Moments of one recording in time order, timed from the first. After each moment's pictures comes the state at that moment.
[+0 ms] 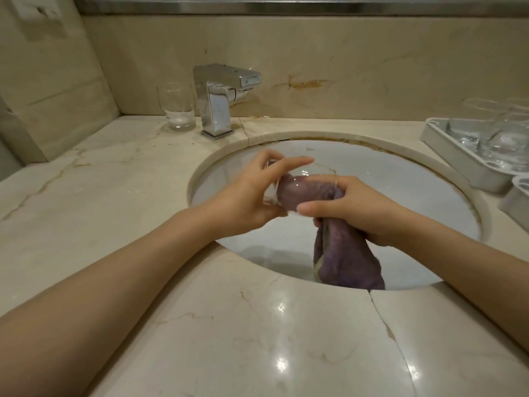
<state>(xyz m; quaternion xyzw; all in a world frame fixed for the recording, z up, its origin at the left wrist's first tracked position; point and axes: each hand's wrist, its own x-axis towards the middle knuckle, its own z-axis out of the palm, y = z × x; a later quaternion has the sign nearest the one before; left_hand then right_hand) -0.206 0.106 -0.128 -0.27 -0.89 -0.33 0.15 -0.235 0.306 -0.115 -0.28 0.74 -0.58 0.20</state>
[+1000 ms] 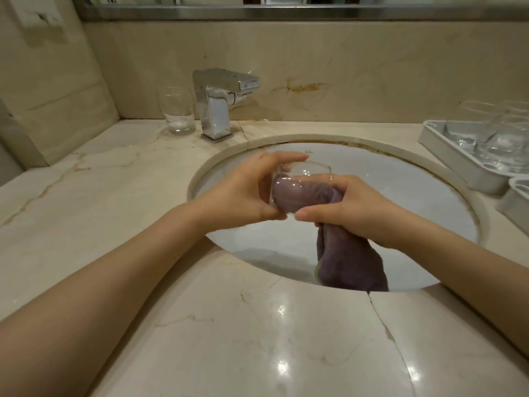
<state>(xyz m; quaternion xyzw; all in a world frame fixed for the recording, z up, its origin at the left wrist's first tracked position) -0.203 0.103 -0.111 -0.24 -0.88 -0.39 0.10 -0.230 0.306 -0.111 -0.34 0.76 -0.54 0.13</state>
